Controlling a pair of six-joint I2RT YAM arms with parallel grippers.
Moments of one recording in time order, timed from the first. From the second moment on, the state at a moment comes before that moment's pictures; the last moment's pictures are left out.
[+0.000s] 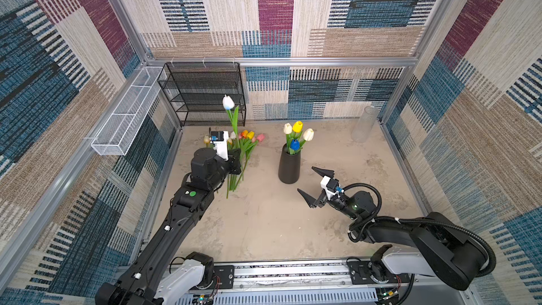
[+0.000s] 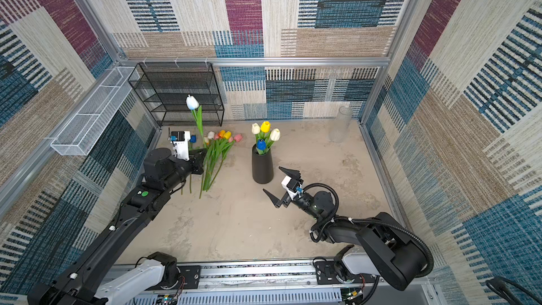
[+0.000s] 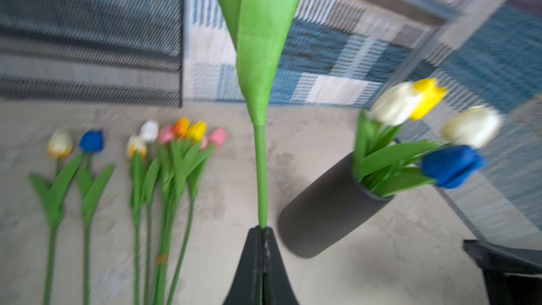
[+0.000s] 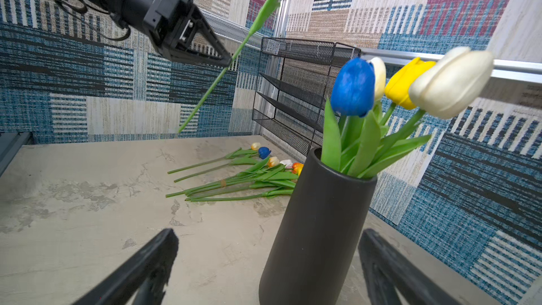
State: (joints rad) left arm -0.34 1.01 0.89 -0.09 0.12 -0.25; right arm 0.59 1.30 0.21 1.28 -0.35 -0.17
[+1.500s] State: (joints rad) left arm -0.56 1.59 0.91 0.85 0.23 -0.12; right arm 0.59 1.22 0.17 1.26 -0.34 -0.17
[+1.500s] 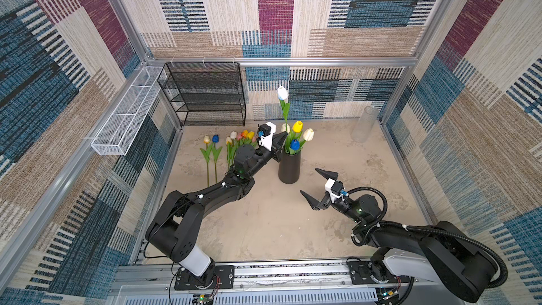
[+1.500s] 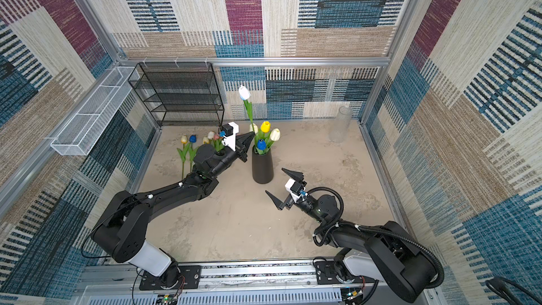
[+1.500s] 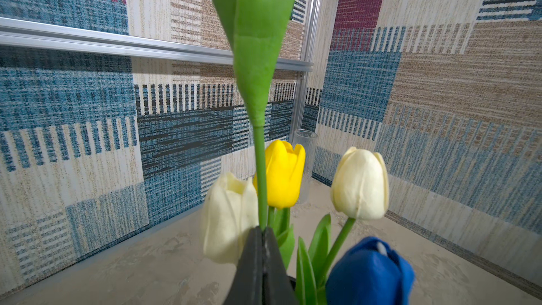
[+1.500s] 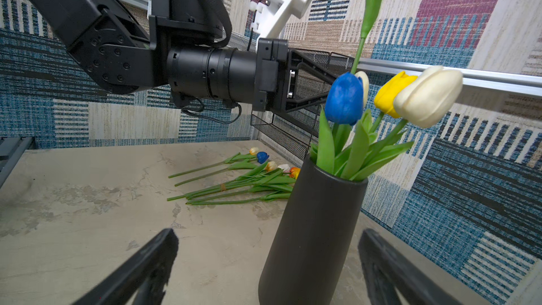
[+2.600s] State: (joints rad) left arm -0.57 1.44 0.94 0.79 0.32 -0.14; right arm 0.59 1.23 0.18 1.26 -0.35 -0.17
